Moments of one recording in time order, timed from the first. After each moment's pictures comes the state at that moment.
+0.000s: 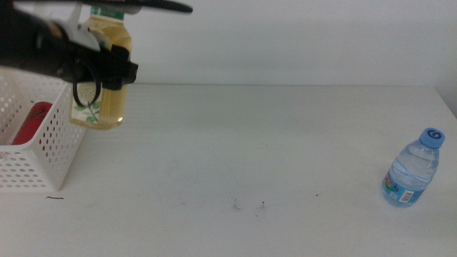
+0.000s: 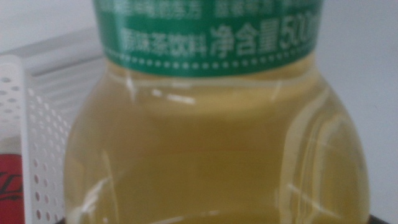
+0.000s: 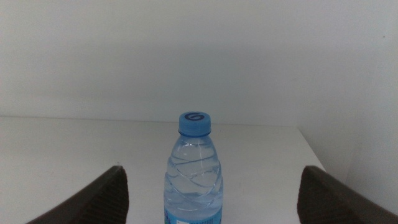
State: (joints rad) left arm -0.23 1.39 -1.19 -0.04 0.62 0.10; right arm 0.02 0.00 0.00 -0.09 0.11 0.06
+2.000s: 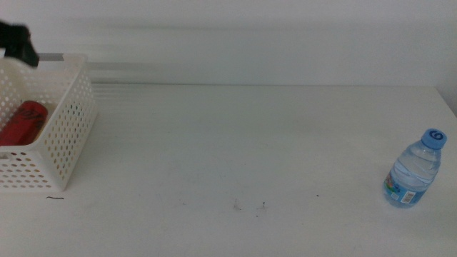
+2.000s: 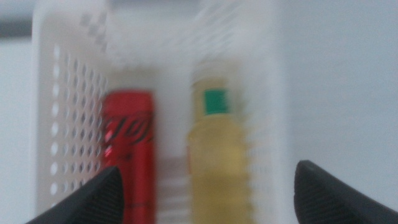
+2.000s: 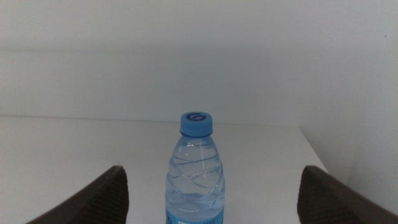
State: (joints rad) left arm 0.26 1.81 -1.76 -0.21 1.10 0.39; right arm 0.02 0.00 0.00 -0.09 0.11 0.06
